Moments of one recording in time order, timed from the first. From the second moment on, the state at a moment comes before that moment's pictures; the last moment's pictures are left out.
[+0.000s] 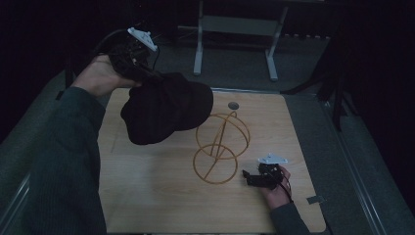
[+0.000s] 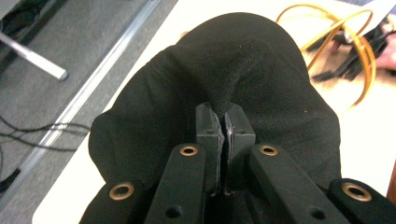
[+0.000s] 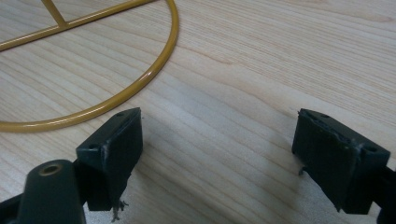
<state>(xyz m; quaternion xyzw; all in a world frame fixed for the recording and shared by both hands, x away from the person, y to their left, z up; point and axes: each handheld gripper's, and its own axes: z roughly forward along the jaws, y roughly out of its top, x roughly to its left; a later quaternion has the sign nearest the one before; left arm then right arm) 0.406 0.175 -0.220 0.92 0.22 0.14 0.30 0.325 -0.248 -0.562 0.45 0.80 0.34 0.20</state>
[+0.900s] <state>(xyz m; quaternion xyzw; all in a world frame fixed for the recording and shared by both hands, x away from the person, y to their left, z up) 0.408 0.150 -0.216 0.90 0.19 0.12 0.37 0.325 -0.248 -0.562 0.45 0.80 0.34 0.20</state>
